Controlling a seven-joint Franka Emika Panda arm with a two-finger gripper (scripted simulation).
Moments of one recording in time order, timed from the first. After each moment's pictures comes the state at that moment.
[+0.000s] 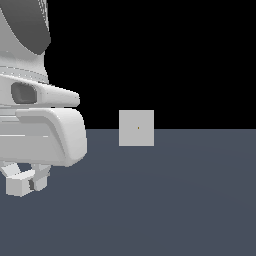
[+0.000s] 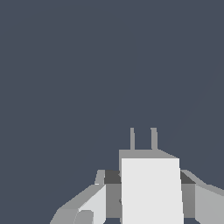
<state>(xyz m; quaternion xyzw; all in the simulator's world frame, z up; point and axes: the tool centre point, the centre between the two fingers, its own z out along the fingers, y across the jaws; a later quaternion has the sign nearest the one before) -0.099 0.159 0.016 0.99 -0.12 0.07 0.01</state>
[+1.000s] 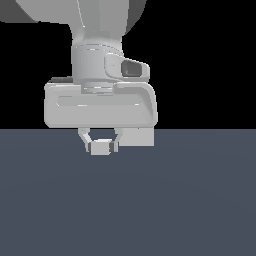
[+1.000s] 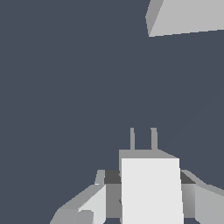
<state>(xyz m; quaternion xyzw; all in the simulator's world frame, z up) -0.057 0.049 0.065 1.00 -0.05 0.07 0.00</state>
